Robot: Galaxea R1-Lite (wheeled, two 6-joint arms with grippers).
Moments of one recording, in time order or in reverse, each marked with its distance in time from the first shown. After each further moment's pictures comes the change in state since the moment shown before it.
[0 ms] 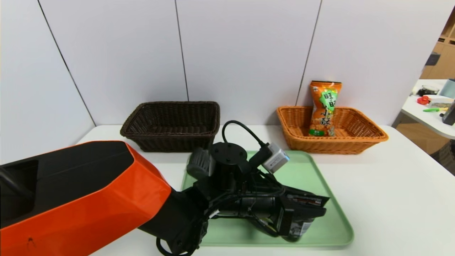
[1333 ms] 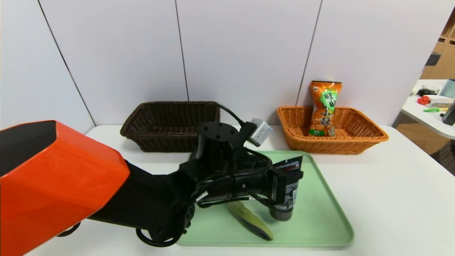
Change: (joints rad) left arm 0.019 -0.144 -0.033 0.207 0.290 -0.098; right arm 0.011 -0.007 0.025 0.003 0.002 0.000
